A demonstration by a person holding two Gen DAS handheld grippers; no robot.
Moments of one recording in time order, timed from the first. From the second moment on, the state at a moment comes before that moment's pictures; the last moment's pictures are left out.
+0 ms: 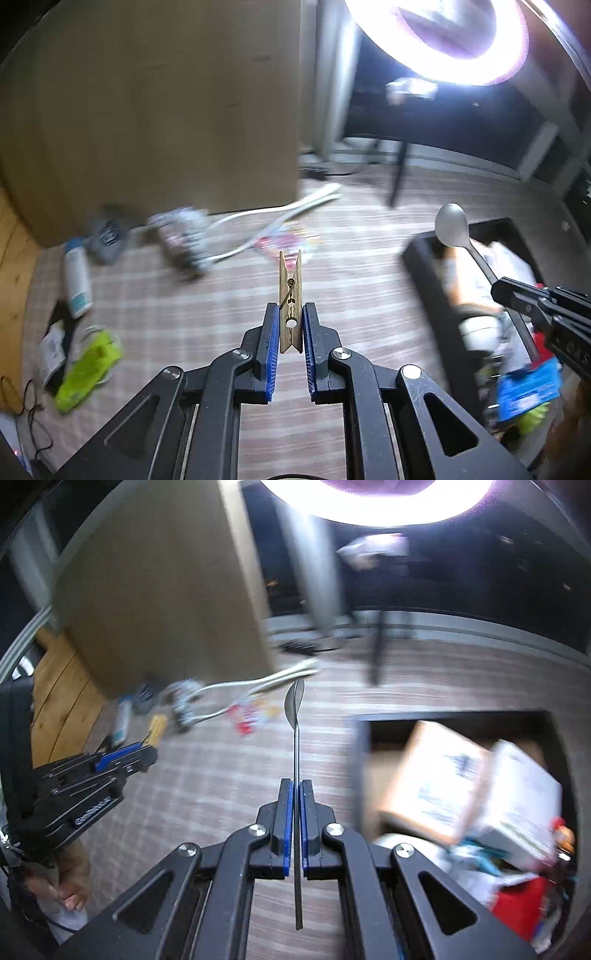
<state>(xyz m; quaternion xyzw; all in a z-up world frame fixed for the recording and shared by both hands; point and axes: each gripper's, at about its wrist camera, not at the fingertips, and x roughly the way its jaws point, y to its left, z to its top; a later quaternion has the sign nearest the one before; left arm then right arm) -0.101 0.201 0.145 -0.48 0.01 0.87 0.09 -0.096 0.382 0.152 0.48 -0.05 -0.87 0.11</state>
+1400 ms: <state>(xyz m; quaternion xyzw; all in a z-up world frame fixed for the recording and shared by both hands) -0.069 0.322 0.165 -0.46 0.09 0.86 0.18 -0.037 0.538 0.172 0.45 -0.08 -0.89 -0.05</state>
